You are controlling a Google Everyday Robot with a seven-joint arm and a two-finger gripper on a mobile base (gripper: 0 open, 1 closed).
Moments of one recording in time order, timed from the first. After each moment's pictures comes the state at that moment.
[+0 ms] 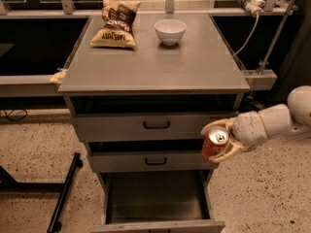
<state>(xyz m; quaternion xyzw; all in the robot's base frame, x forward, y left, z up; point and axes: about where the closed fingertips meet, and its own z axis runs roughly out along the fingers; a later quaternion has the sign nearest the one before) 0.511 -0.179 0.730 -0.70 0.52 0.26 0.42</state>
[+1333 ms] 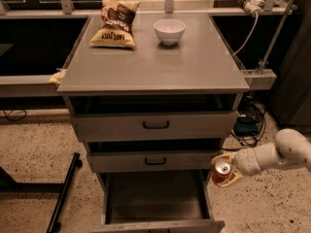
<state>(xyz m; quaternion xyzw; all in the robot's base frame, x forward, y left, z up) 0.531 -0.255 0.517 -0.69 0.57 0.25 0.37</state>
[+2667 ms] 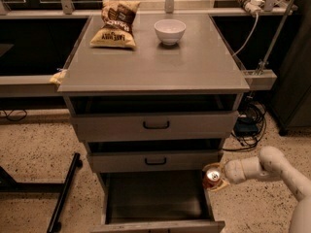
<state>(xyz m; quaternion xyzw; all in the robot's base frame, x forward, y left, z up) 0.568 -0.249 0.403 -0.68 0.55 0.26 0.41</state>
